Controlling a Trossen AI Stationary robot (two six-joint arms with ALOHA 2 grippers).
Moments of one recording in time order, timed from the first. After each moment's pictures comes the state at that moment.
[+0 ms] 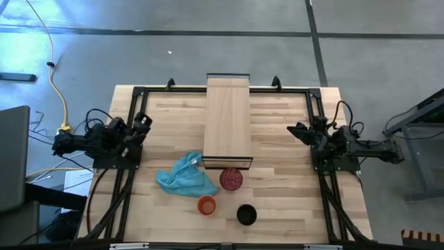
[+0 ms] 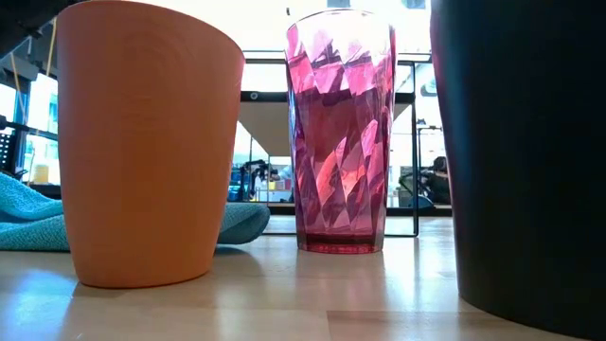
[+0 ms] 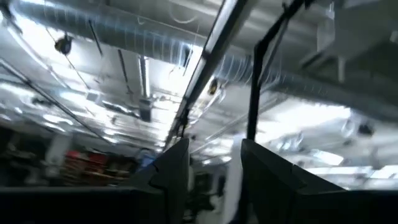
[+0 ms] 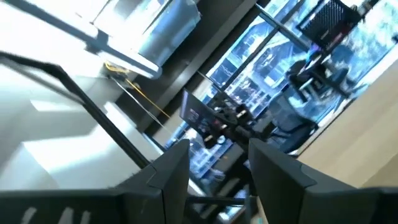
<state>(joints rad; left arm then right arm) 0.05 0.01 0.01 0.69 0.00 -0.30 -0.05 0.01 0.01 0.40 0.08 0.87</state>
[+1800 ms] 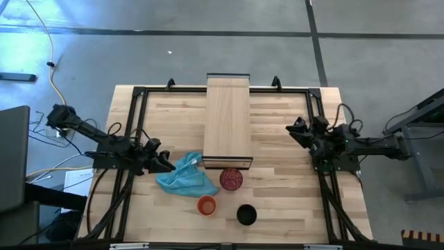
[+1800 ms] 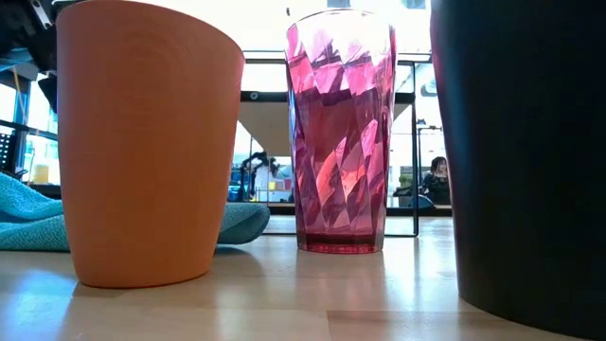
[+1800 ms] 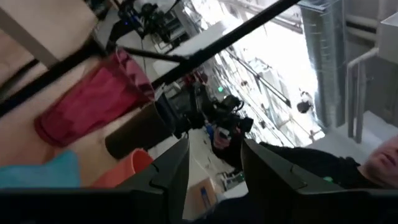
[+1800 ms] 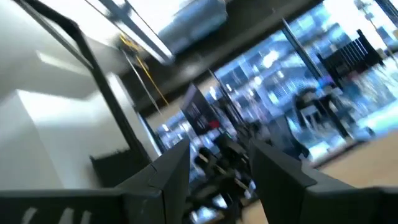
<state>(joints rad) -0.31 0.52 0.01 0.62 -0.05 -1.02 -0.05 0.20 0.06 0.56 0.01 0.56</state>
